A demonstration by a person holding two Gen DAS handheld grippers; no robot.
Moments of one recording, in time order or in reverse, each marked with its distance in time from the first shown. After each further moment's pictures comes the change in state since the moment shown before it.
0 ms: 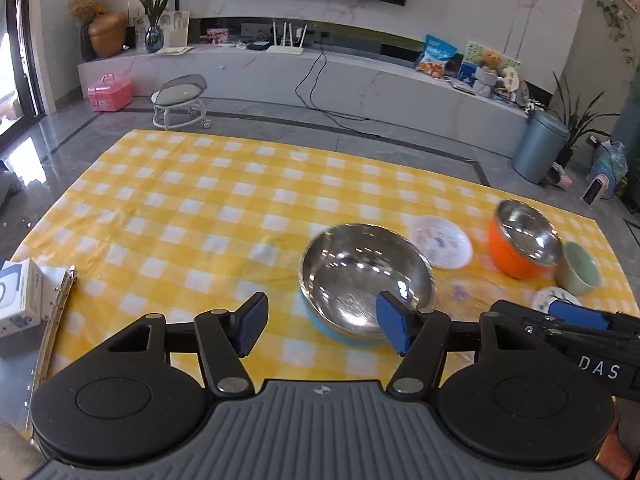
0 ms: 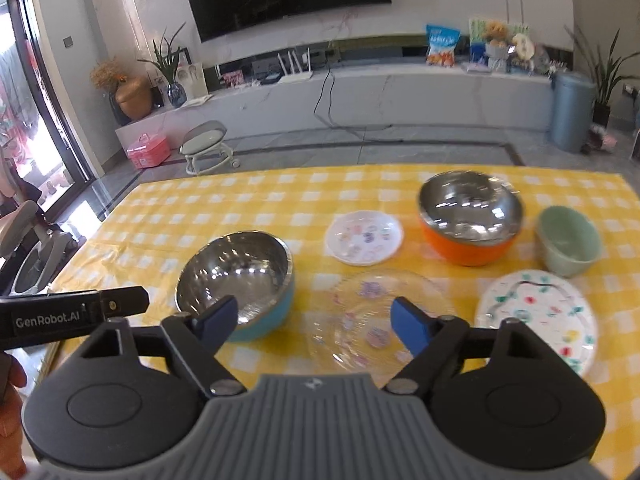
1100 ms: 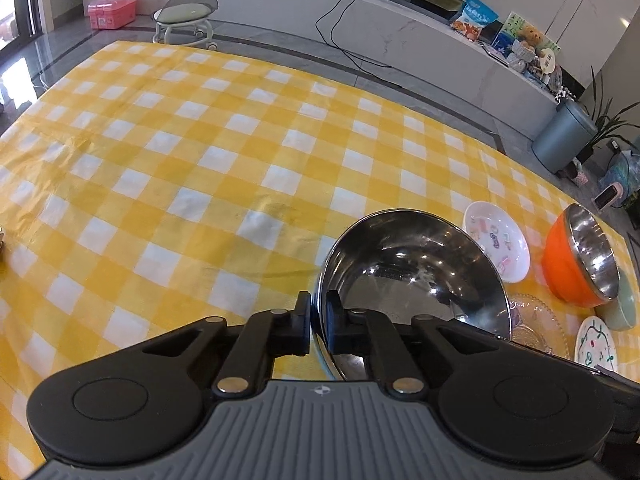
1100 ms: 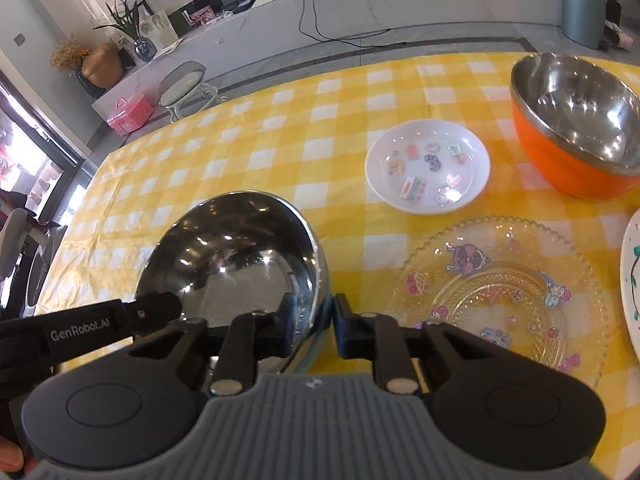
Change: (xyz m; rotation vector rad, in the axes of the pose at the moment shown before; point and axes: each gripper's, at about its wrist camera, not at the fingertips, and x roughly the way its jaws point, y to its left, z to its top) left arm 0.105 0.027 0.019 -0.139 0.188 -0.041; right arm 0.133 0.011 0.010 0.171 0.234 0.020
